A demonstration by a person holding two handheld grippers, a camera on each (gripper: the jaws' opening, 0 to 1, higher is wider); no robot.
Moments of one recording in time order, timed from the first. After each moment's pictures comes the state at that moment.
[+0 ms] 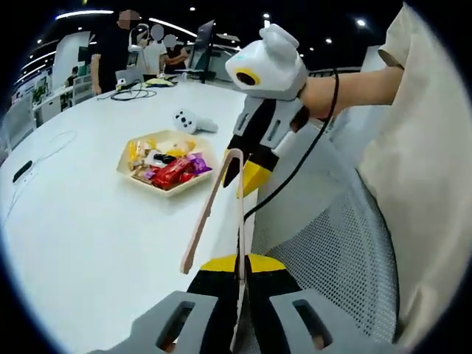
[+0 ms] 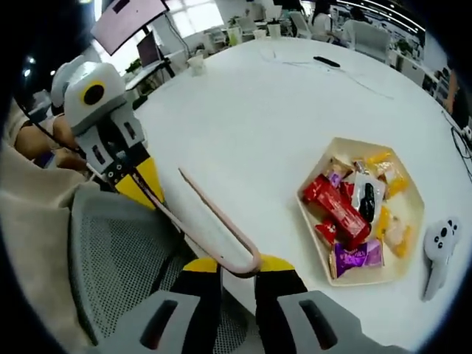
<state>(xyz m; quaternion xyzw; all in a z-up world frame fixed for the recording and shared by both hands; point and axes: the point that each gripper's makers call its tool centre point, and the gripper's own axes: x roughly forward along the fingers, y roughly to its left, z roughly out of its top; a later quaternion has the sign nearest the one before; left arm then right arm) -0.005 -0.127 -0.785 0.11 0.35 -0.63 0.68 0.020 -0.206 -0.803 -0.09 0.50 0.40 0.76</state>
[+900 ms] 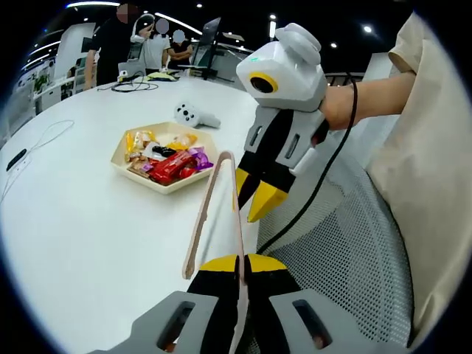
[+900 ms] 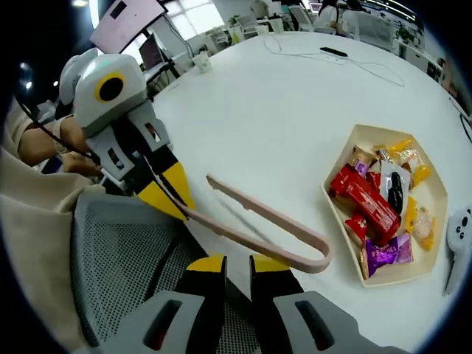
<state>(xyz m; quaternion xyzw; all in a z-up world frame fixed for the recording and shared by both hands) 0.001 -0.139 -0.798 0.09 0.36 -0.63 0.68 0.005 -0.186 -0.821 -0.06 0.52 0.41 0.75</state>
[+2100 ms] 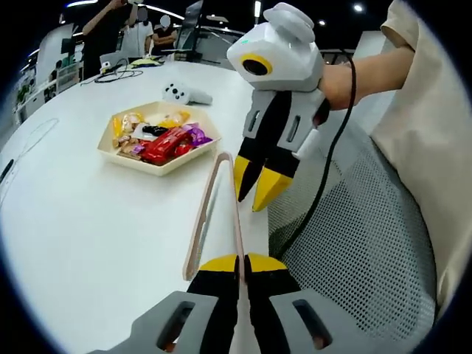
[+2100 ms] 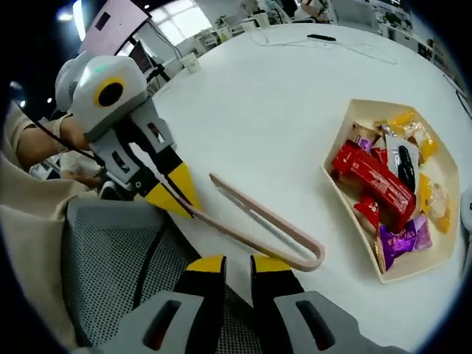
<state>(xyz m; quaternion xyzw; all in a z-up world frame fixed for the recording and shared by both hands) 0.006 -0.135 -0.834 0.15 0.38 -0.65 0.64 0.010 -0.182 -0.844 -0.03 0.53 0.40 0.75</state>
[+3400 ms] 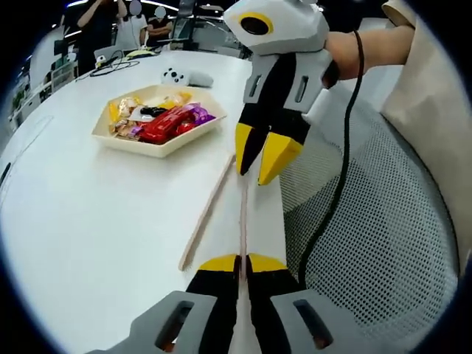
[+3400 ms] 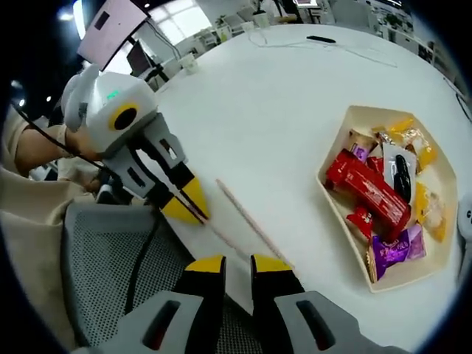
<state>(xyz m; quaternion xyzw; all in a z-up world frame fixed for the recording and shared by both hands) 0.010 -0.128 -0.864 0.20 0.40 -0.64 0.62 0.015 -0.184 -0.840 -0.03 0.53 0.40 0.75</state>
